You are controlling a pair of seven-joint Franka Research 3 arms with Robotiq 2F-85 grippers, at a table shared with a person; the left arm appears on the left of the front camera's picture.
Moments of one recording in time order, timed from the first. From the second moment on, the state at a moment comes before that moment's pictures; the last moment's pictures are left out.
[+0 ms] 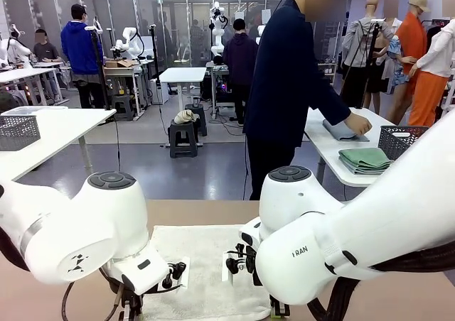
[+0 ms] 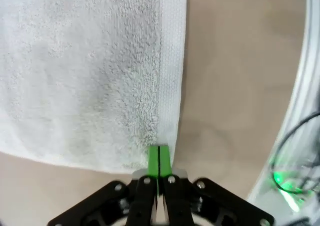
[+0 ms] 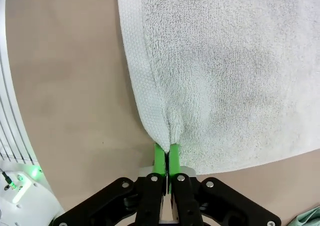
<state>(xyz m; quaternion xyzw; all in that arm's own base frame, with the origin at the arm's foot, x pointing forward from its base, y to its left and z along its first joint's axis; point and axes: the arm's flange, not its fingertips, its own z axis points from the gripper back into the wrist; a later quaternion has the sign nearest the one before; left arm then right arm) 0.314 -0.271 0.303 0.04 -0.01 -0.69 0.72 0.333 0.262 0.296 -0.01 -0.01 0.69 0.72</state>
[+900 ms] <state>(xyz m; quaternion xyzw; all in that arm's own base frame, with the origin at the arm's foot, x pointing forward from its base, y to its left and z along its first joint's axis) 0.329 -0.256 0.349 0.07 -0.06 -0.68 0.72 0.333 0.263 0.310 -0.02 -0.03 0.69 0.72</state>
